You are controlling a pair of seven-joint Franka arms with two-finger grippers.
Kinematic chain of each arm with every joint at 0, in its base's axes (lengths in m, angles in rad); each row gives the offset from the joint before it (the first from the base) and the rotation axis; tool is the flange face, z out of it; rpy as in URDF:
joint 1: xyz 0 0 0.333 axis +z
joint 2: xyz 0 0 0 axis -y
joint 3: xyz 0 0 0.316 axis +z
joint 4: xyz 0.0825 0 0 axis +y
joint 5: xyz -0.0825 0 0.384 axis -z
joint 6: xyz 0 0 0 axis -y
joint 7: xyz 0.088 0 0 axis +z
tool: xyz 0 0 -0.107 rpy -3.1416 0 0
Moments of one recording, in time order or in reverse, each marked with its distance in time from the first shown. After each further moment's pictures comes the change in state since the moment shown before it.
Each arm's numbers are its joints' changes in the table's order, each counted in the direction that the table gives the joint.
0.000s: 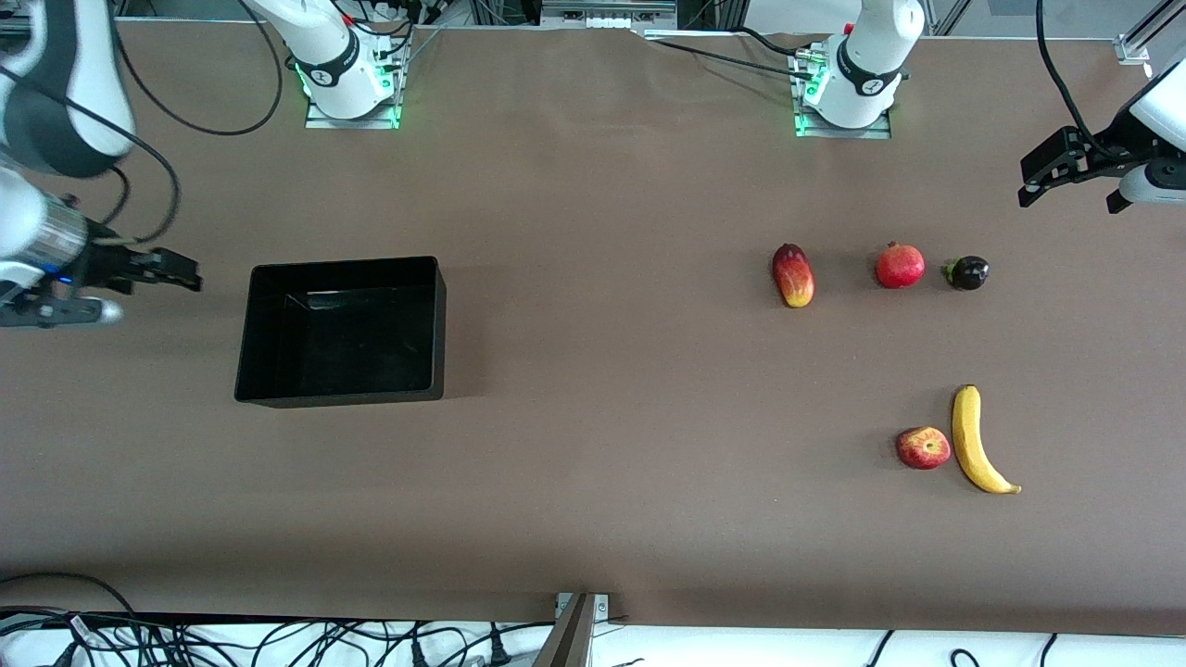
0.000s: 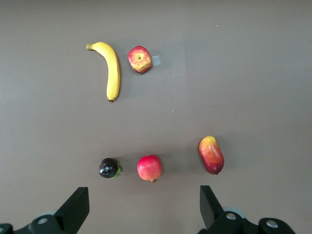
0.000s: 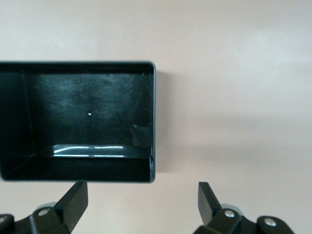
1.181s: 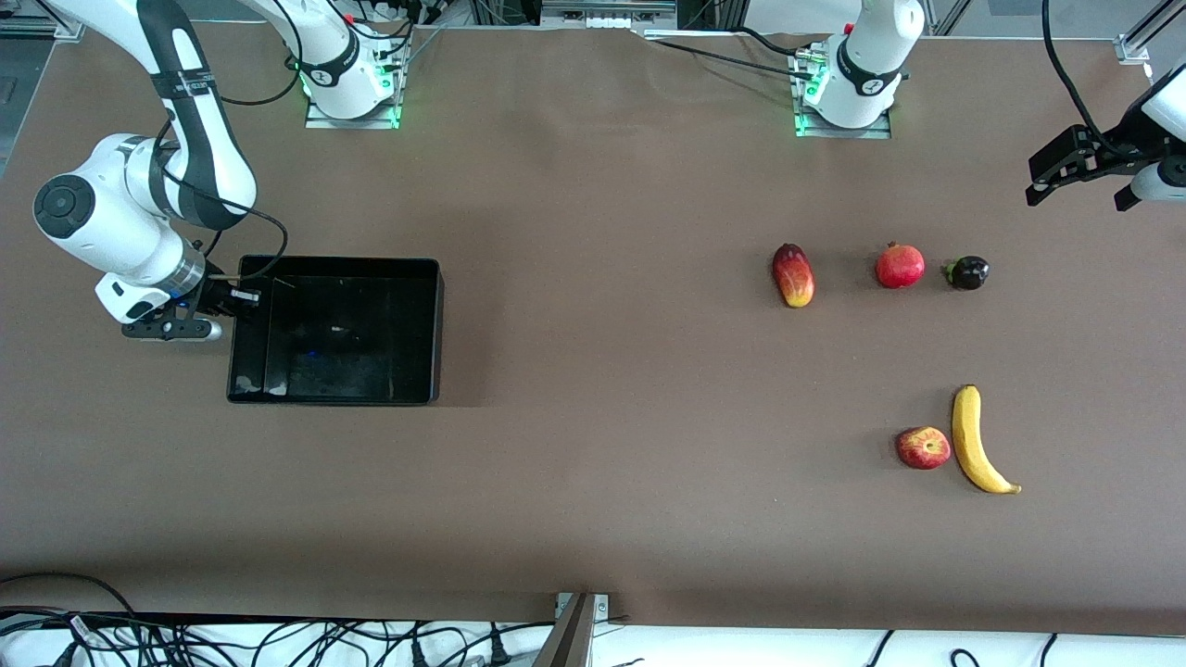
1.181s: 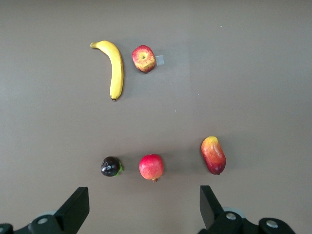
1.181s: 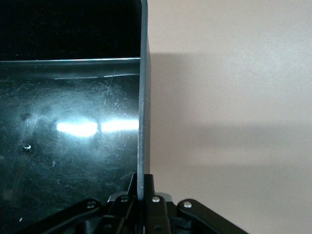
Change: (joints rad) left arm 0.039 0.003 -0.019 -0.001 0.000 -0.003 0.000; right arm -0.002 -0.092 0.012 0.531 -0.105 0.708 0.007
